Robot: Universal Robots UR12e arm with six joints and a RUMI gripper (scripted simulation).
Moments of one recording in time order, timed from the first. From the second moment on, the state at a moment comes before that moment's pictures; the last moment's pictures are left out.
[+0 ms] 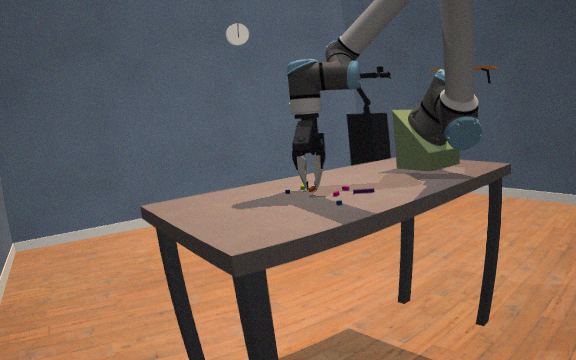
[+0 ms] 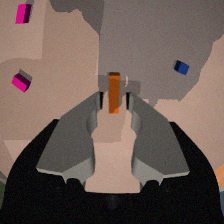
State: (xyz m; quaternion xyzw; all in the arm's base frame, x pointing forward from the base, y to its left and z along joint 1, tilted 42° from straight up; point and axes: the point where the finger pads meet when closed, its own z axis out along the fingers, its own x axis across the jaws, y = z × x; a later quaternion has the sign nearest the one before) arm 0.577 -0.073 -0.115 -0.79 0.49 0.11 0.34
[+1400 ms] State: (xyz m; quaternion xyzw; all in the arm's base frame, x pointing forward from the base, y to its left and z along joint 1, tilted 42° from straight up) arm 0.577 -0.073 -0.115 -0.79 0.49 0.11 0.34
